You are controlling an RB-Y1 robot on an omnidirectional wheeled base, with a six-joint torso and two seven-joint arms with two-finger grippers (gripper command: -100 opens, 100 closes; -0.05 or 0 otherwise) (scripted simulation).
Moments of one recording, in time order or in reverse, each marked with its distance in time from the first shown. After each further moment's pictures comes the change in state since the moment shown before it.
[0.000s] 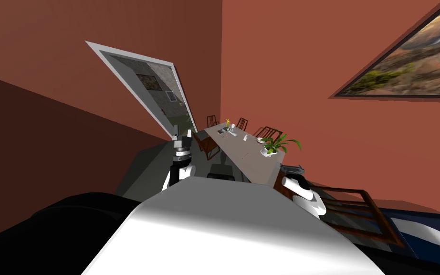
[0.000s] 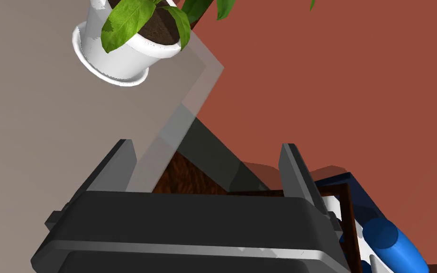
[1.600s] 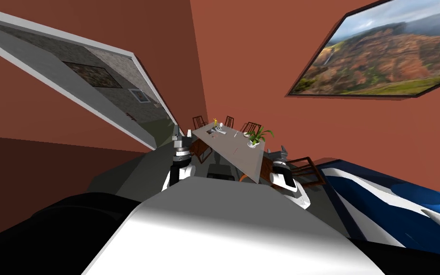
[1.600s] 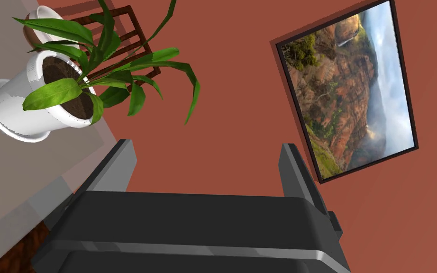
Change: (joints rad) left arm 0.000 0.000 0.000 0.000 0.000 0.000 0.000; right arm 0.147 0.075 0.274 -0.432 0.027 -0.312 0.384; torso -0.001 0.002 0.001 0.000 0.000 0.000
